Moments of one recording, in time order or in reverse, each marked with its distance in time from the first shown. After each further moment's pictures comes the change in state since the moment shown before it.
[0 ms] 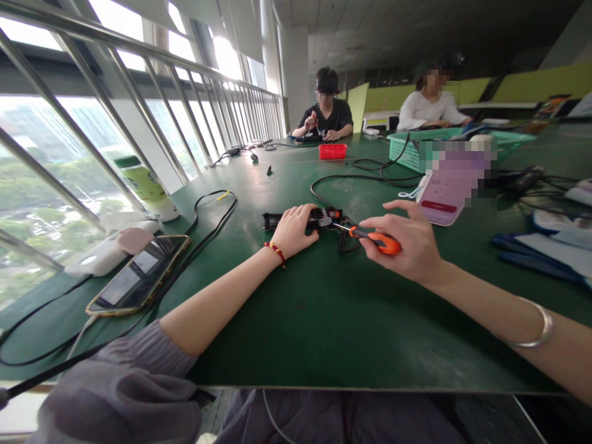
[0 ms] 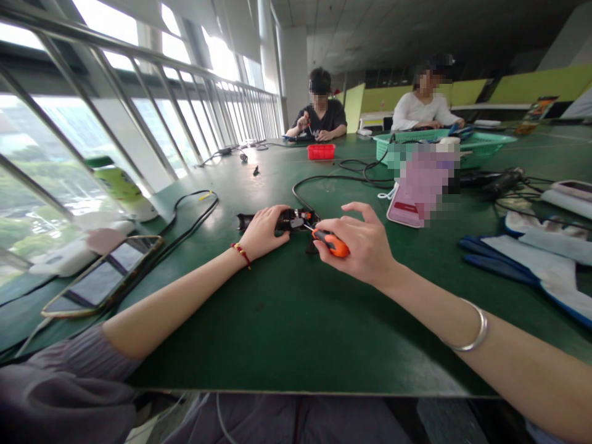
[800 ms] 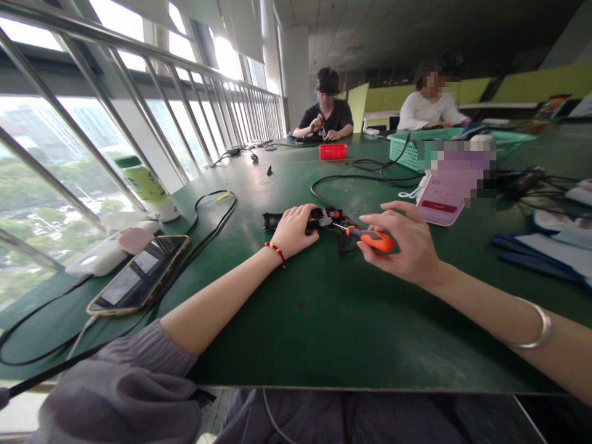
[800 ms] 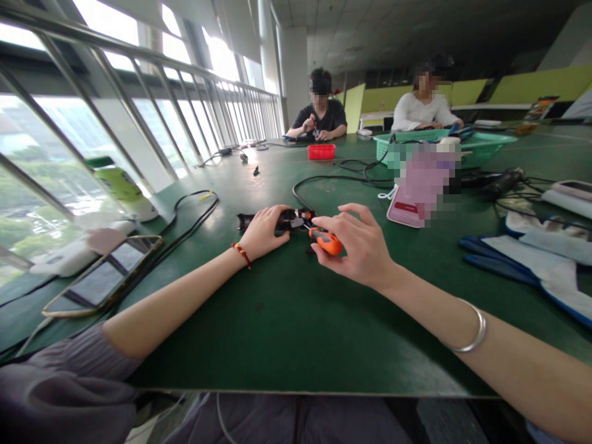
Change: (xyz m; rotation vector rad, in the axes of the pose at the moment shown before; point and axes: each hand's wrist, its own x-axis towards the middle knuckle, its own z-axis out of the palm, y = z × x) left_hand 0.000 0.001 -0.001 -0.010 -0.013 -0.010; right_hand 0.002 -0.004 0.000 0.012 0.043 -0.021
